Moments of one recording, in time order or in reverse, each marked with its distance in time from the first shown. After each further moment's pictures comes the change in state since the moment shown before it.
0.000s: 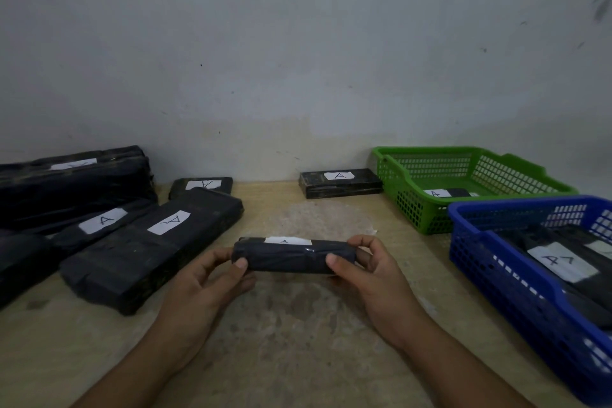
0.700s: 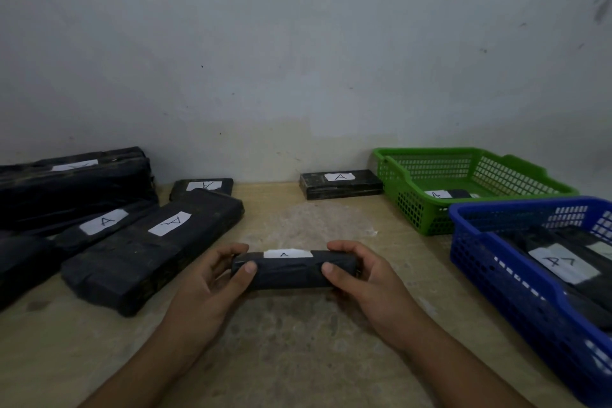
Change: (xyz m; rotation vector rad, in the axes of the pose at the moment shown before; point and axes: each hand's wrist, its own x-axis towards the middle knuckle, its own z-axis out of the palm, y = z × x) left_hand -0.008 0.012 0.011 0.256 0.027 0.052; right_hand -0.008 -0.009 0.000 -0.221 -0.128 0.019
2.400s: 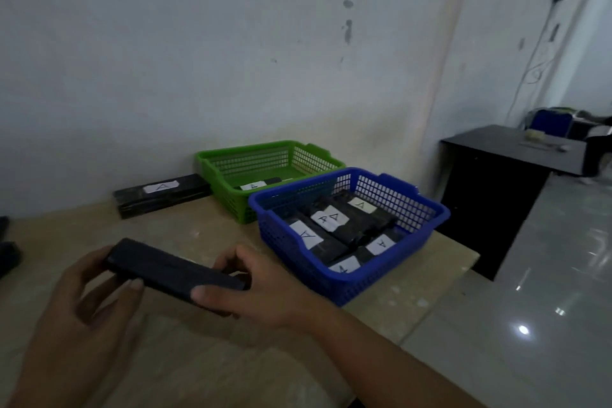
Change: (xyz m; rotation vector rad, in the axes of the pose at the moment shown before) left_hand -0.026 0.010 0.118 0.049 -0.037 0.276; right_hand -0.106 -0.066 -0.080 -0.323 0.019 0.043
